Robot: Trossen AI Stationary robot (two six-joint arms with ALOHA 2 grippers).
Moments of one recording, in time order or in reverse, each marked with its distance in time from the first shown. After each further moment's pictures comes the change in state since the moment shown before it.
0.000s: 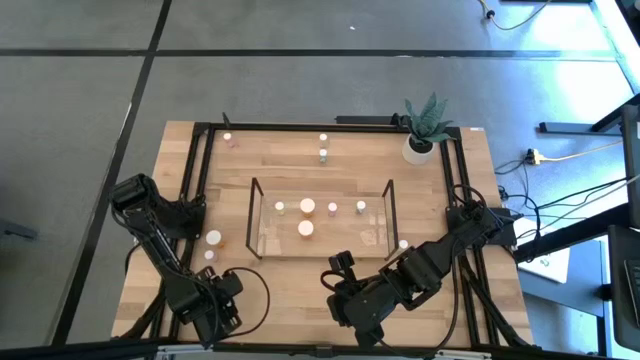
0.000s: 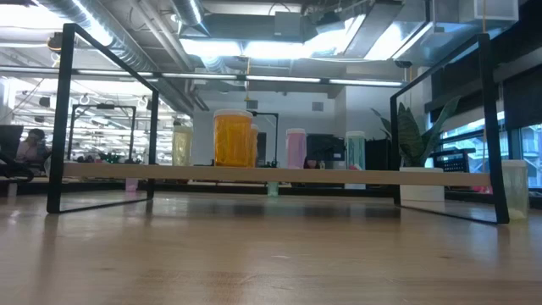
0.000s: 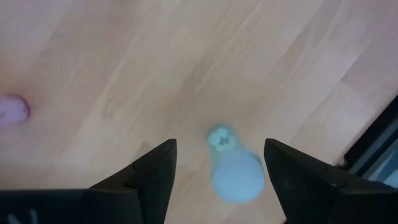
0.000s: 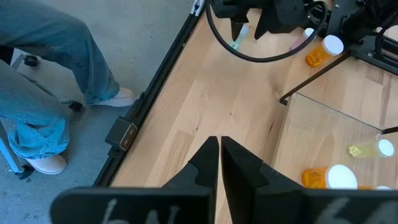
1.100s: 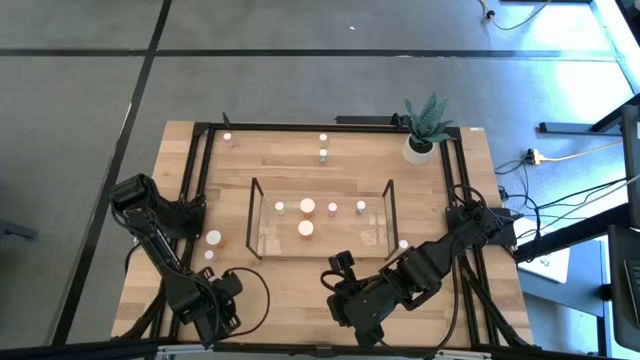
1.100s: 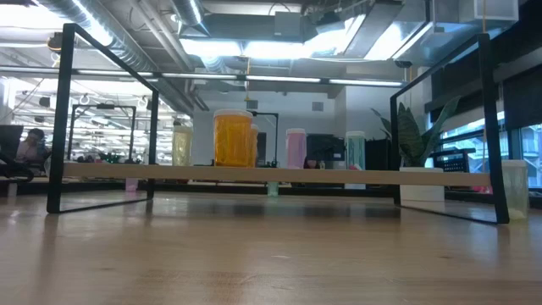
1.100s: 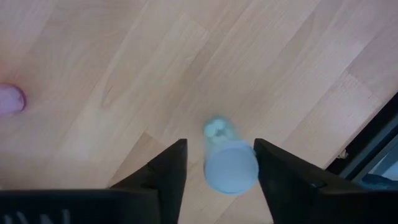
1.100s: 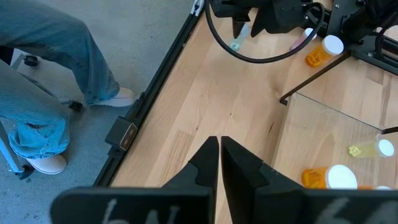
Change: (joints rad) left arm 0.000 0.002 0.000 0.002 0.036 -0.003; right arm 0.000 0.000 0.000 0.000 0.000 0.000
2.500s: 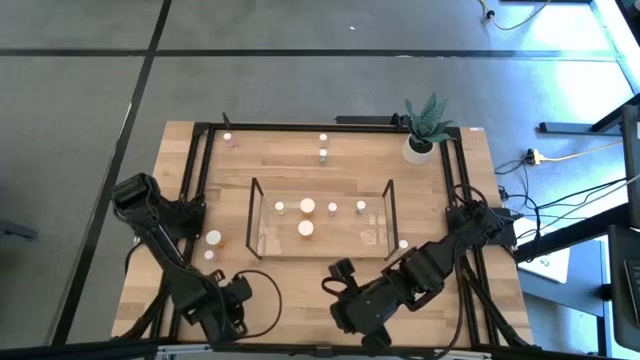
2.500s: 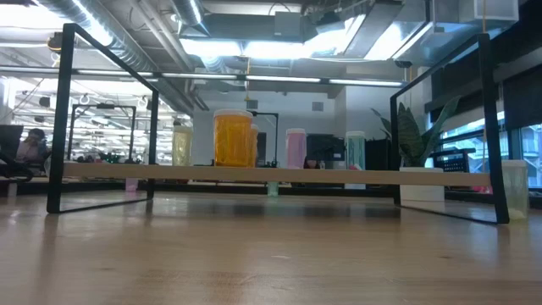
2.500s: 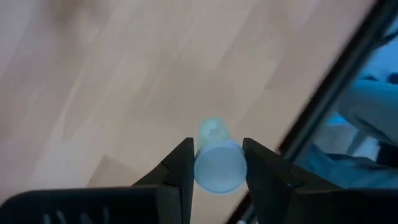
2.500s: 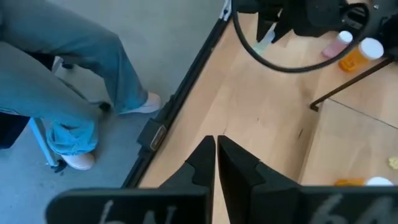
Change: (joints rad) left arm 0.066 0.000 0.117 0.004 -0.011 0.151; right arm 0.008 -0.007 -0.001 0.026 -0.120 0.004
